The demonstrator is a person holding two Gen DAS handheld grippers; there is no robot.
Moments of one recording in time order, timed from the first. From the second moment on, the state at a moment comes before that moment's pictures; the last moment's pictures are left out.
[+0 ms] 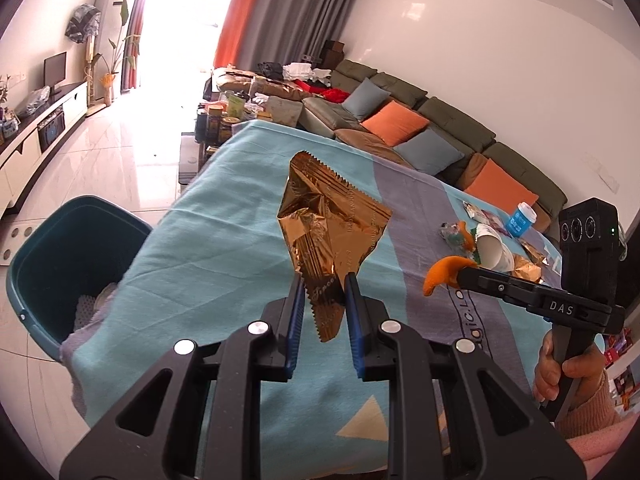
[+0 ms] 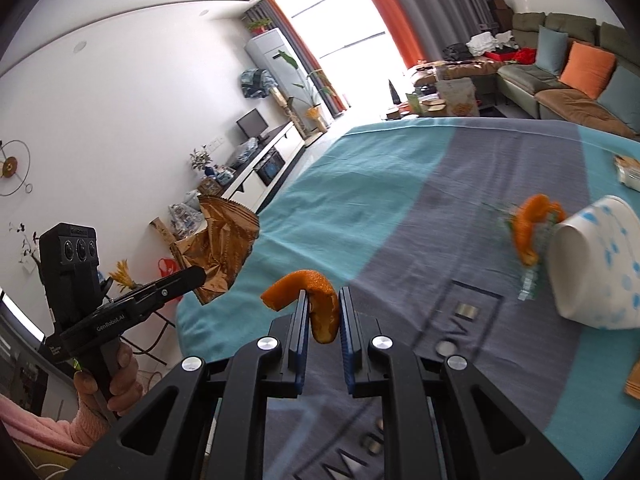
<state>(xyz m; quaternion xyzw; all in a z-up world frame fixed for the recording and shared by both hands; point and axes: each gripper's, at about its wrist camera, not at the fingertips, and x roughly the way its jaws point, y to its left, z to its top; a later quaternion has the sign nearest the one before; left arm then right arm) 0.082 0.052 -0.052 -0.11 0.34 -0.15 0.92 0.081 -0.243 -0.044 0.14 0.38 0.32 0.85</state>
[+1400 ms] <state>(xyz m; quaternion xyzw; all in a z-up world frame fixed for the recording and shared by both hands) 0.046 0.173 -0.038 -0.14 0.32 -0.03 0.94 0.115 -0.117 -0.034 0.09 0.40 0.43 0.81</state>
